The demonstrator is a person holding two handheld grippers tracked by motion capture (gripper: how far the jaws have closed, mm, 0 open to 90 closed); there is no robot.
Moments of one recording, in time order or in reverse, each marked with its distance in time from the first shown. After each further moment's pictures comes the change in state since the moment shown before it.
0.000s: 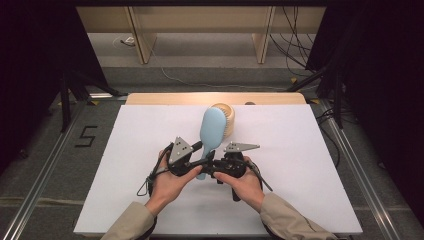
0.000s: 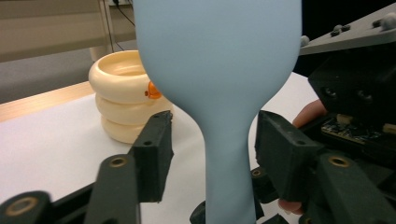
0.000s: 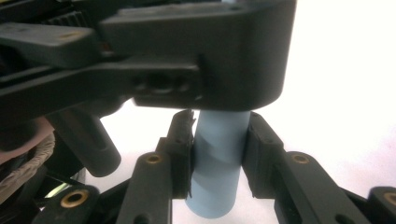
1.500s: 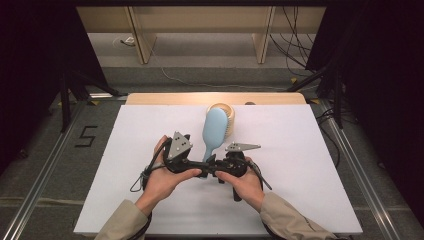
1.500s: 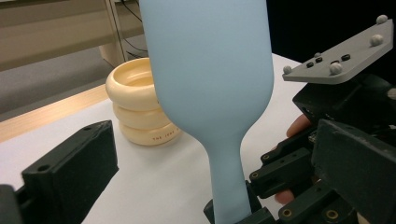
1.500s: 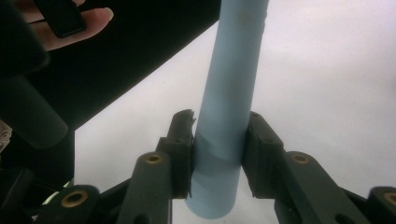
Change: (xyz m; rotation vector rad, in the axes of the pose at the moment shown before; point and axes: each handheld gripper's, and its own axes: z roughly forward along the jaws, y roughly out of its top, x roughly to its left) left arm -0.002 0.025 -0.014 0.051 0.040 0.060; right arm -0.009 -0.005 0.001 0.011 -0.034 0.046
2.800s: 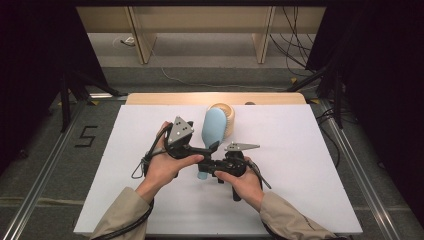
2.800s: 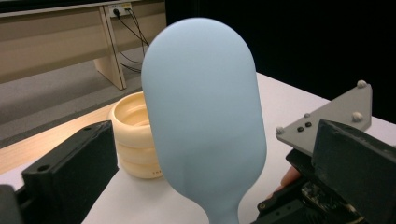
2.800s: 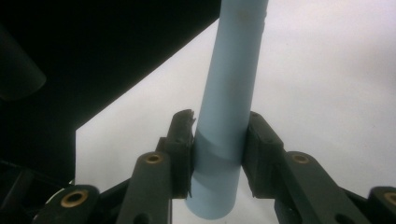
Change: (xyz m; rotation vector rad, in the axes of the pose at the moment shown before) left arm 0.008 0.038 0.006 -0.040 -0.026 -0.002; right arm -0.001 0.000 0.002 0.007 0.006 0.008
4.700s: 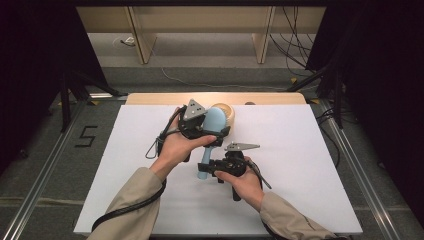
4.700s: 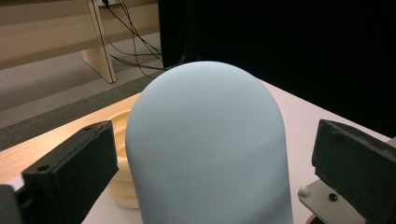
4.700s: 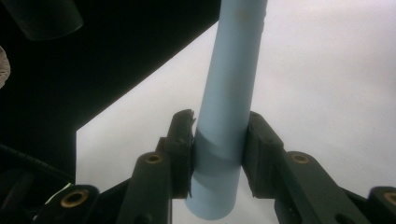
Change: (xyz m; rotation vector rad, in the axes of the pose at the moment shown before) left arm 0.008 0.027 0.045 0.052 -0.034 -0.042; right arm 0.001 0.001 0.000 -0.002 0.002 -0.002
